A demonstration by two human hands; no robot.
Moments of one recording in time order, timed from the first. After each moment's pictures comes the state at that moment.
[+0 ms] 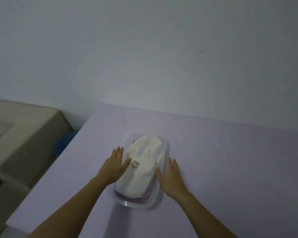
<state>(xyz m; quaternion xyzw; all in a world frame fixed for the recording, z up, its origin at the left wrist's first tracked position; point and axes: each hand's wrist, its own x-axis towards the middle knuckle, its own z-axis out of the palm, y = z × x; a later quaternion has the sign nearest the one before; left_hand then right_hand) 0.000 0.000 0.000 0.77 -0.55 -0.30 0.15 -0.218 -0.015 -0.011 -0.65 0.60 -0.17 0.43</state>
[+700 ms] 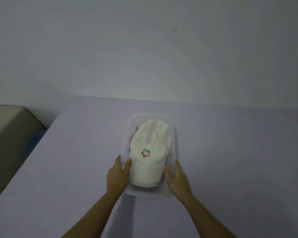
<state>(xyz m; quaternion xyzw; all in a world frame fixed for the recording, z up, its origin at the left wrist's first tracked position) -0.102 0.012 -0.036 0.79 -0.42 -0.35 0.28 -0.294 0.005 -0.040 -0.51 0.69 -0.23 0.45</state>
